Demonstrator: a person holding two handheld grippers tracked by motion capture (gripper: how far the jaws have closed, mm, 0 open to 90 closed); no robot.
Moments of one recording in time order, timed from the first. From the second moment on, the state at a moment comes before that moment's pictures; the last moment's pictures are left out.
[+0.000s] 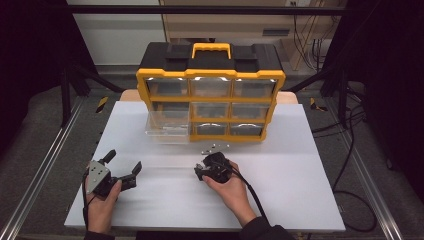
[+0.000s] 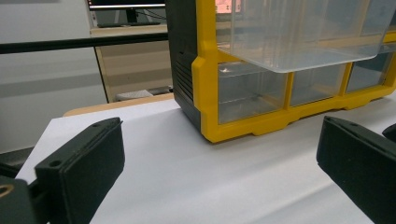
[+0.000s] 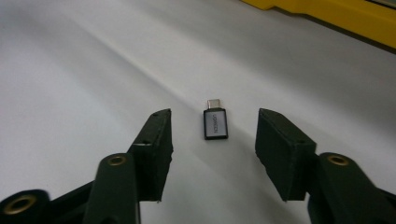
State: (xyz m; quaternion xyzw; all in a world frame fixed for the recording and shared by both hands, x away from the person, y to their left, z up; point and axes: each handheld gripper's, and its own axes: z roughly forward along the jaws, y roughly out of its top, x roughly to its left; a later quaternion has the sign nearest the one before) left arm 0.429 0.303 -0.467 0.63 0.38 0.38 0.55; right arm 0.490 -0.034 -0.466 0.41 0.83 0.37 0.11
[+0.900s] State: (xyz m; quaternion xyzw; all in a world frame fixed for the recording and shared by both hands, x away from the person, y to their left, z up) left arm 0.430 0.302 -0.466 0.64 0.38 0.38 0.55; right arm 0.498 -0.020 -0.478 0.40 0.83 0.36 0.15
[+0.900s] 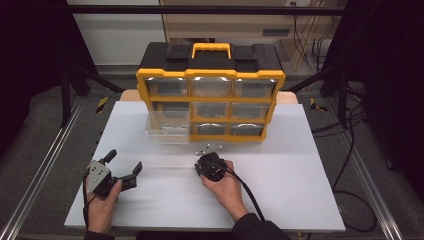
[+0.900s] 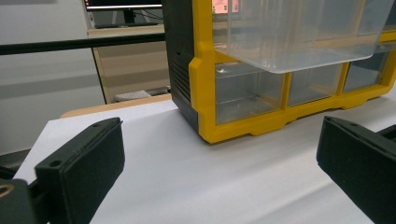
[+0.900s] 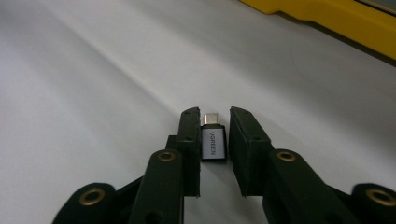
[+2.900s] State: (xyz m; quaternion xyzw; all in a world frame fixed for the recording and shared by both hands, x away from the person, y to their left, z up) left arm 0.430 0.300 -0.470 0.64 0.38 0.37 0.56; right arm 0.477 -0.077 -0.338 0.35 0.75 0.52 0.20
